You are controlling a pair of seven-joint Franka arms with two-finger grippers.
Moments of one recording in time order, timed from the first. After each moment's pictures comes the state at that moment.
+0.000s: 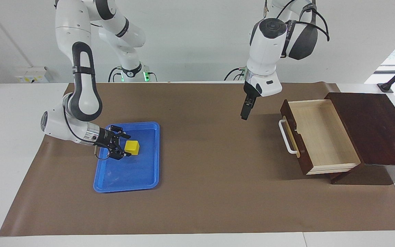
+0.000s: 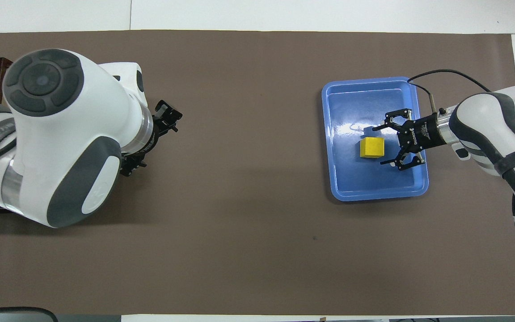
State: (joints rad) left arm -0.33 0.08 -0.19 -1.73 0.04 1.84 -1.63; right arm -0.24 0.41 0.15 -1.90 0.67 1.98 0.94
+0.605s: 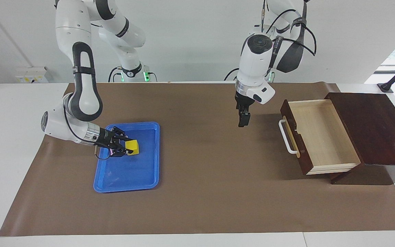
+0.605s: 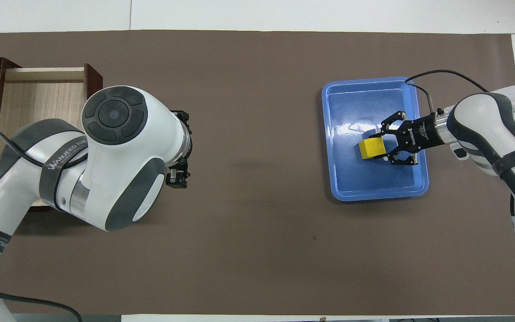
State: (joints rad) left arm -0.36 0.12 -0.19 -1.82 0.04 1.97 -2.05; right arm -0.24 0.41 0.15 -1.89 0.67 1.98 0.94
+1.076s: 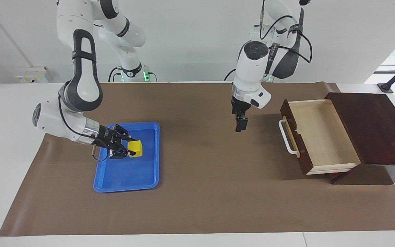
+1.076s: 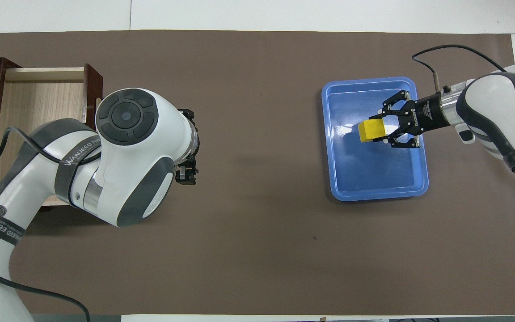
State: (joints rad) left arm -0.36 0.14 -0.19 -1.82 0.04 2.02 -2.10; right arm -0.13 0.40 0.16 -1.63 0.67 1.87 1.24
